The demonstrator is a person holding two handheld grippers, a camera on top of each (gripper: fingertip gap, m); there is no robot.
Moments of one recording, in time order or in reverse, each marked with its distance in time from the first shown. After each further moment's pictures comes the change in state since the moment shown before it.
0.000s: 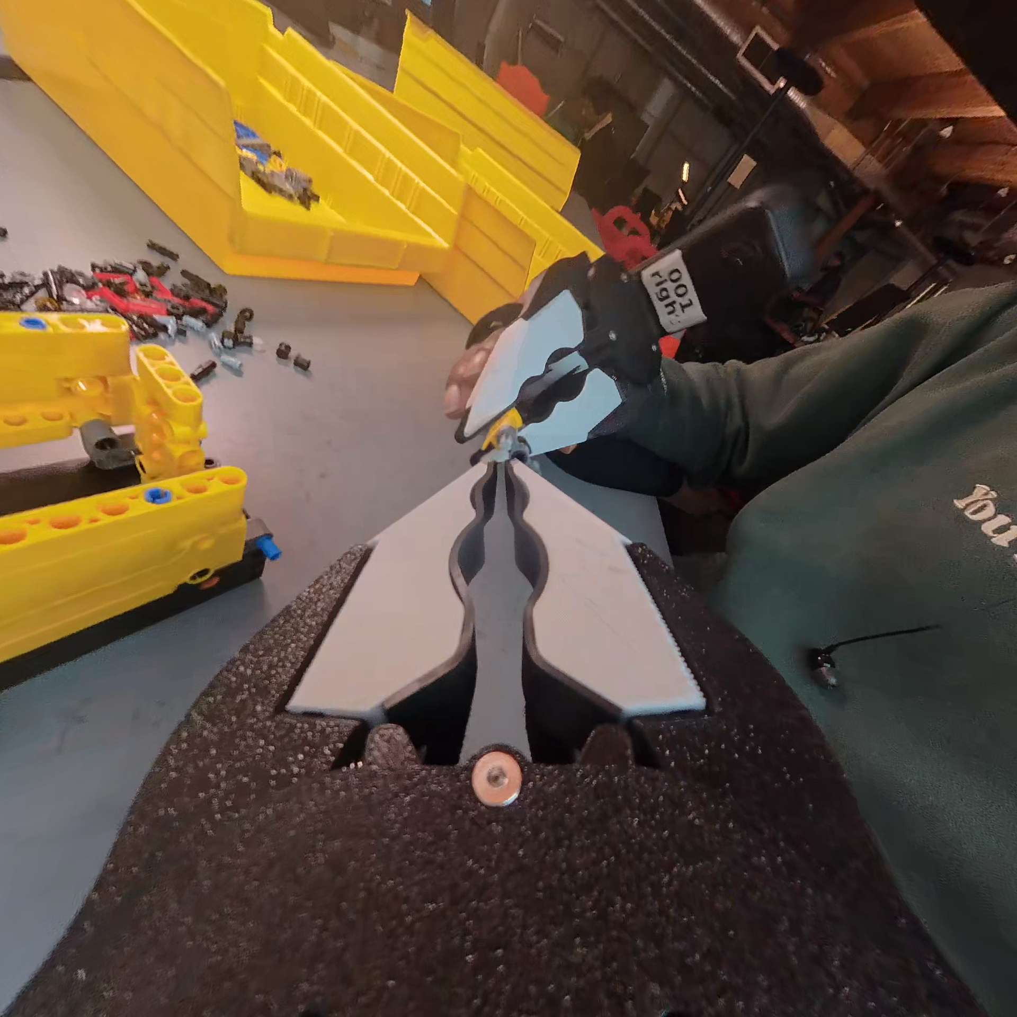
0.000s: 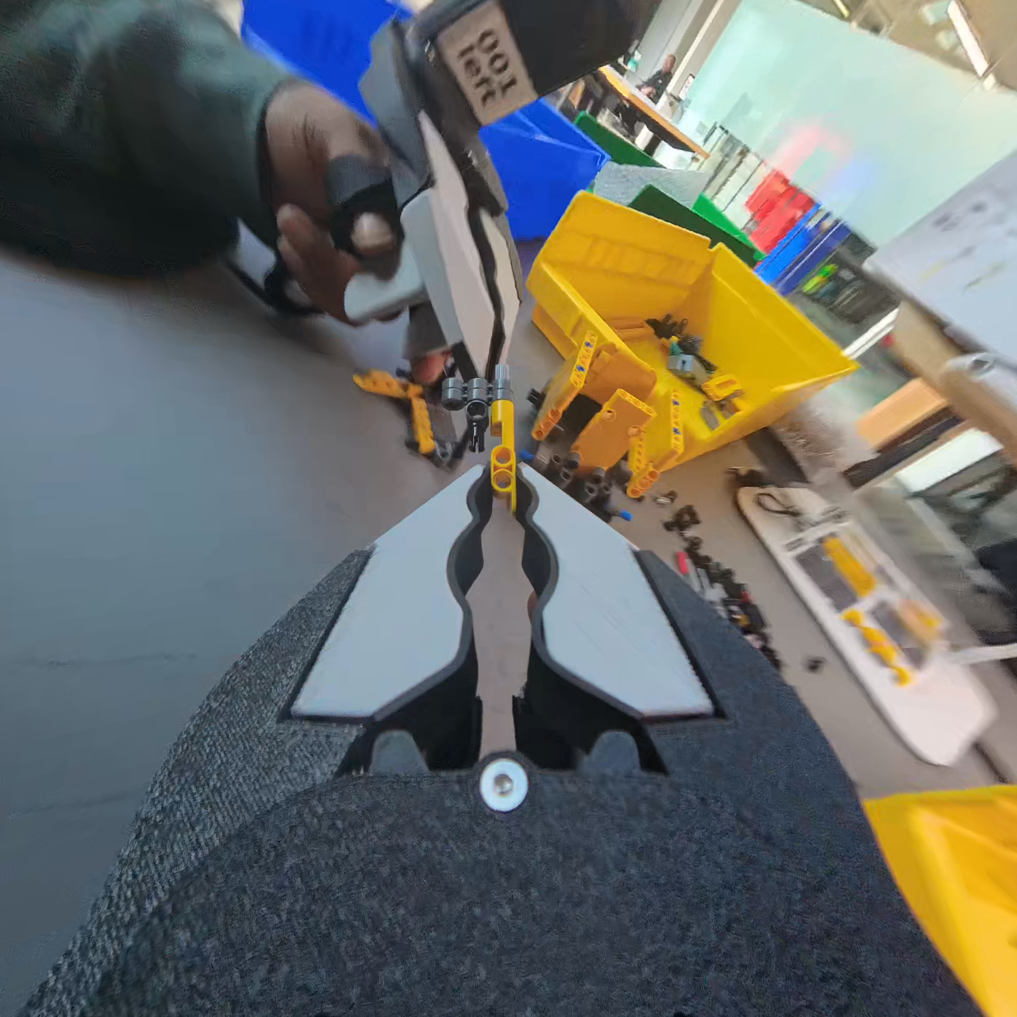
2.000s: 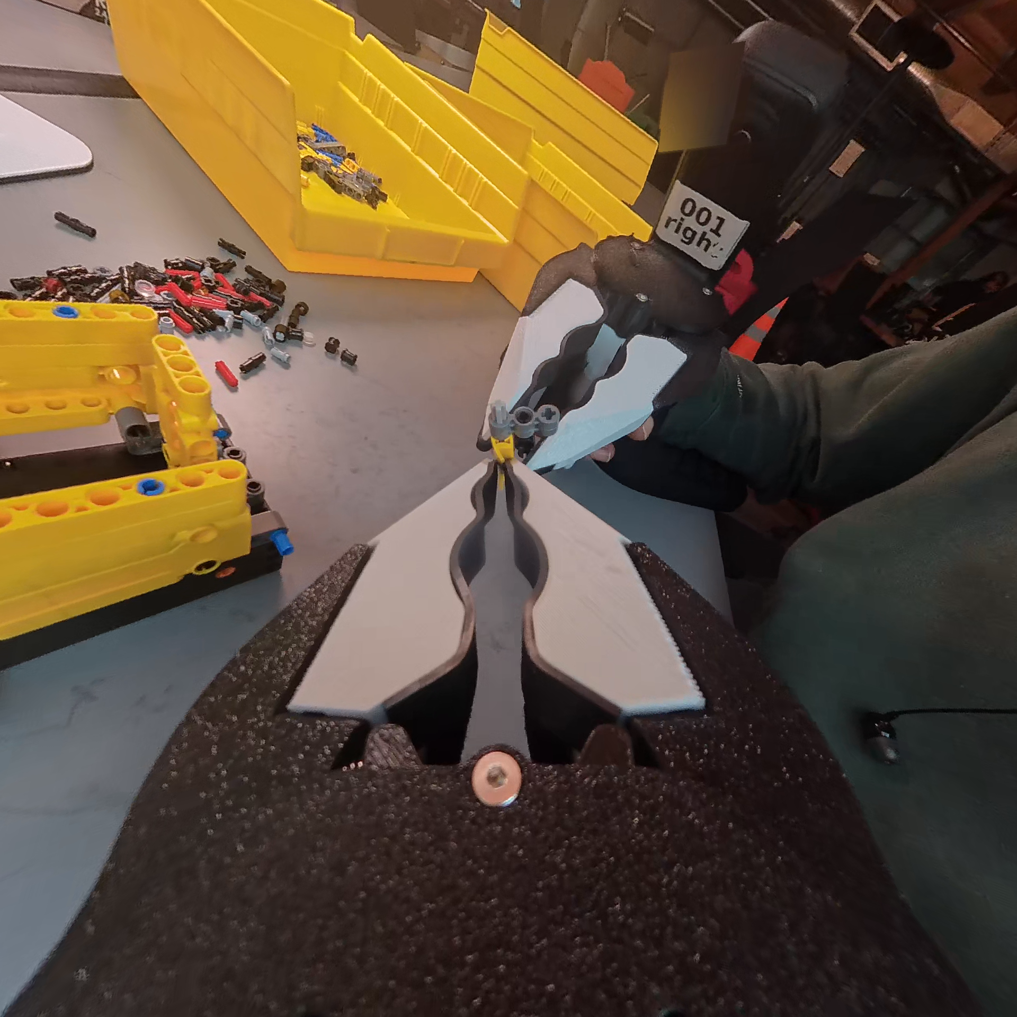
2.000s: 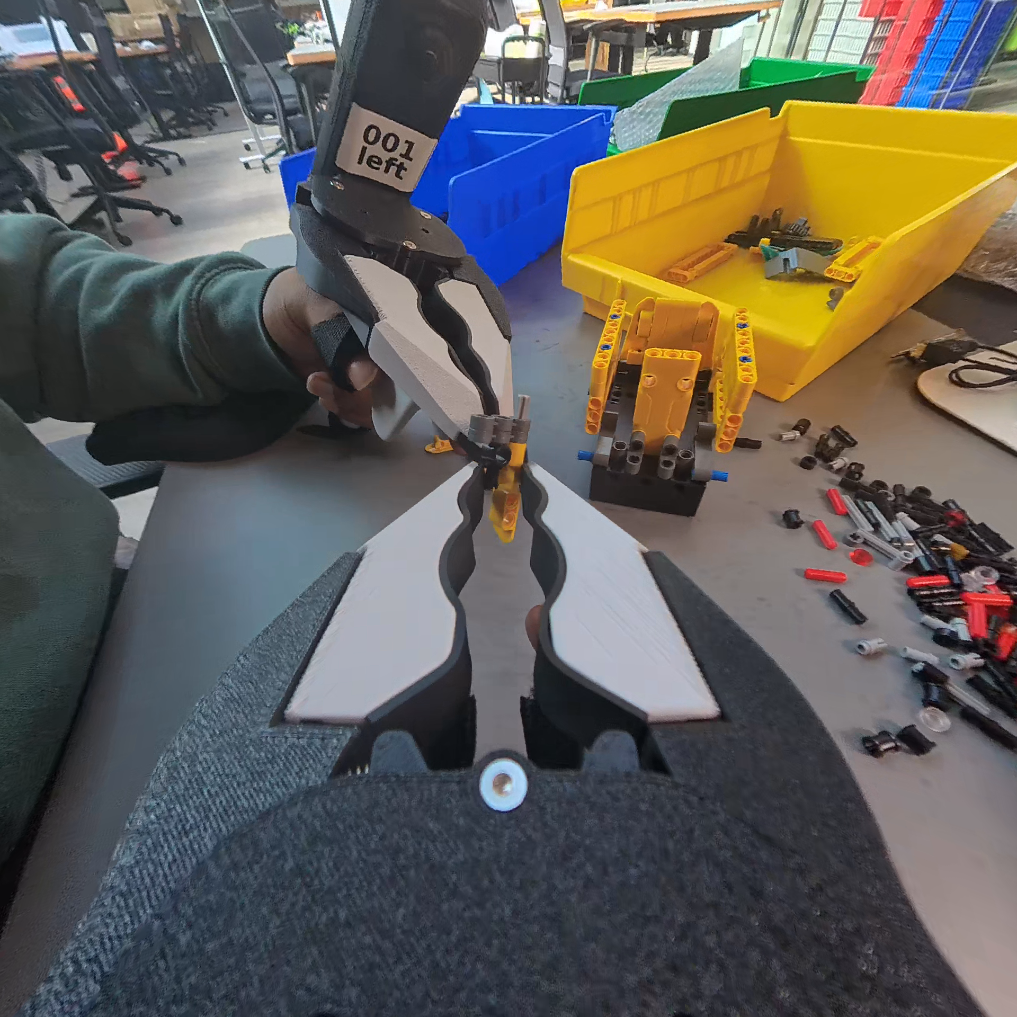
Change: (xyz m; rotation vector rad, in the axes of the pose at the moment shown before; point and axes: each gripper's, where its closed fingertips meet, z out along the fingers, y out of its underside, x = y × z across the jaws) left arm -0.010 0.006 0.012 -0.006 -0.146 0.016; right arm -0.002 -0.007 0.003 0.026 -0.153 0.504
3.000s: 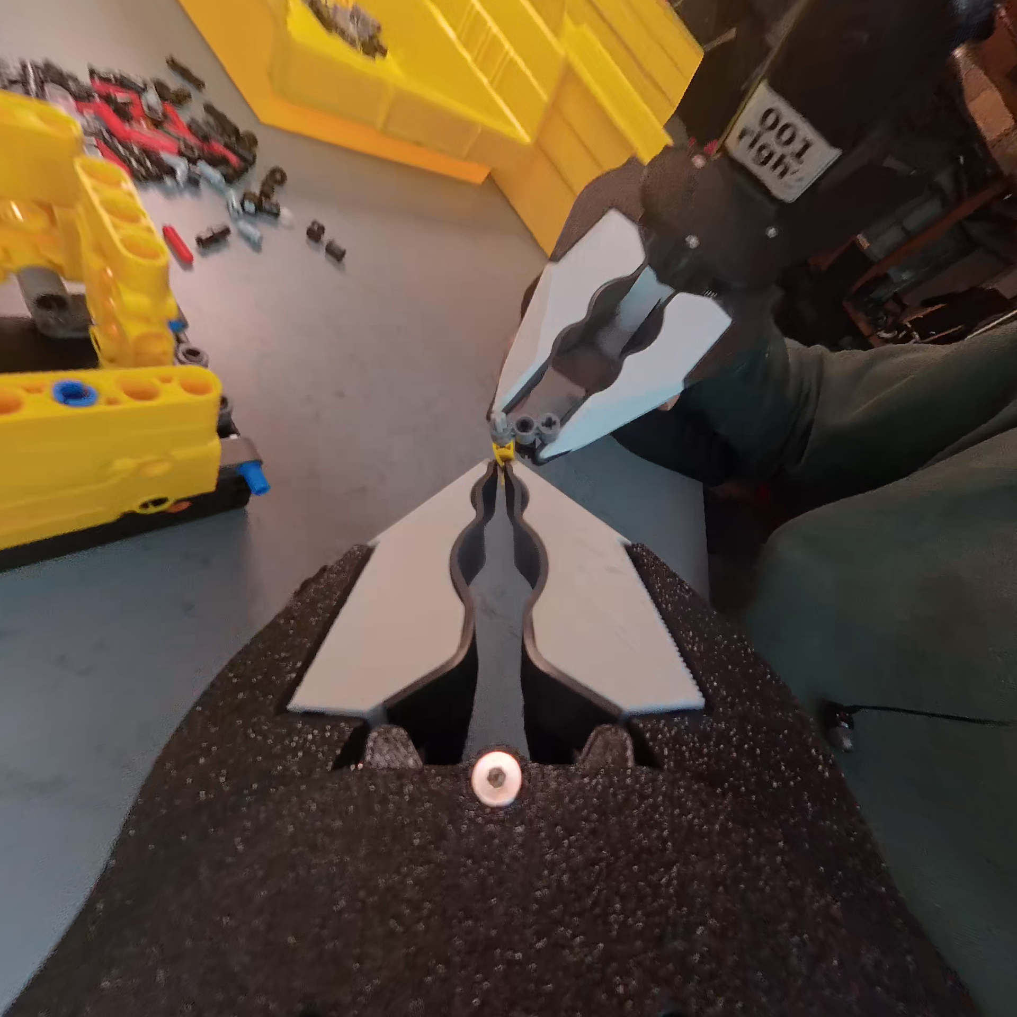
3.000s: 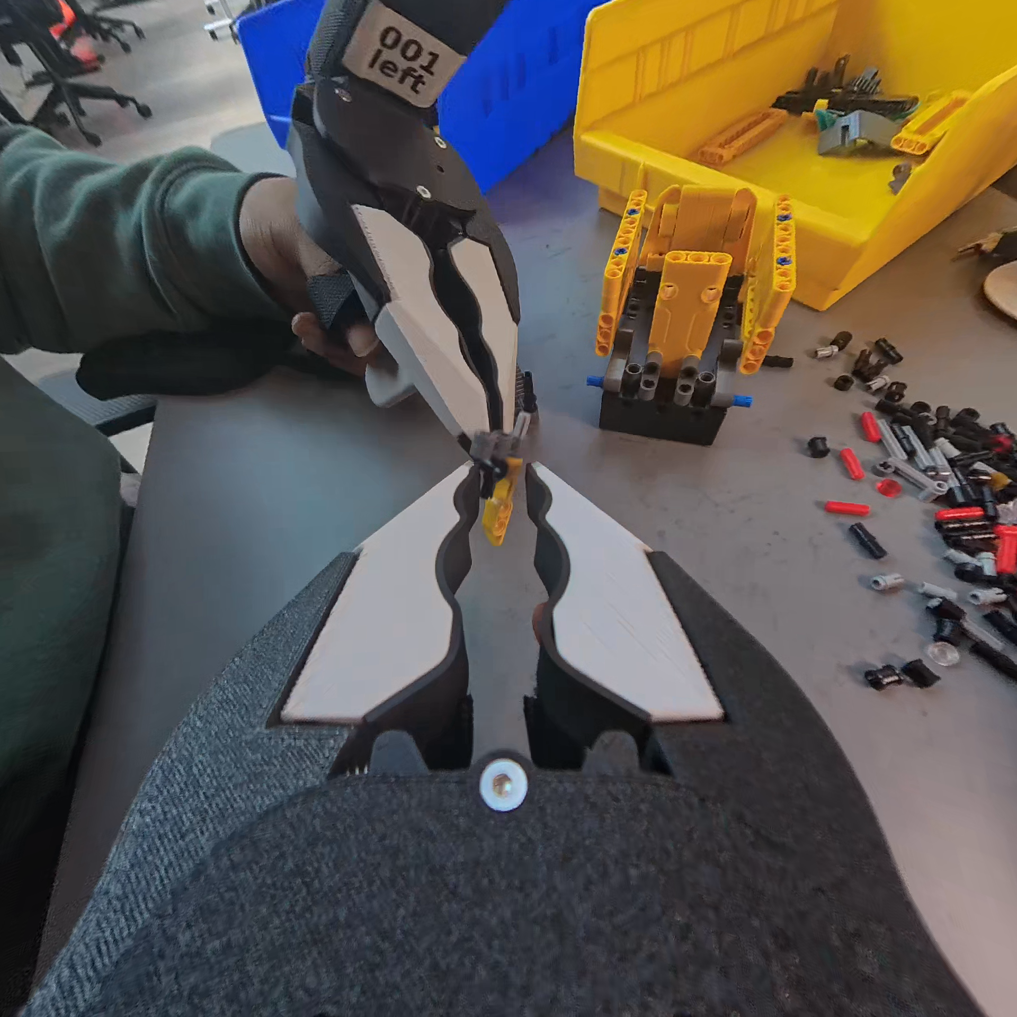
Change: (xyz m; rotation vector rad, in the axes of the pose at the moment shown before) left arm -0.007 0.029 0.012 -0.149 0.016 -0.159; right arm 0.000 0.026 -0.004 -0.179 -0.018 0.030
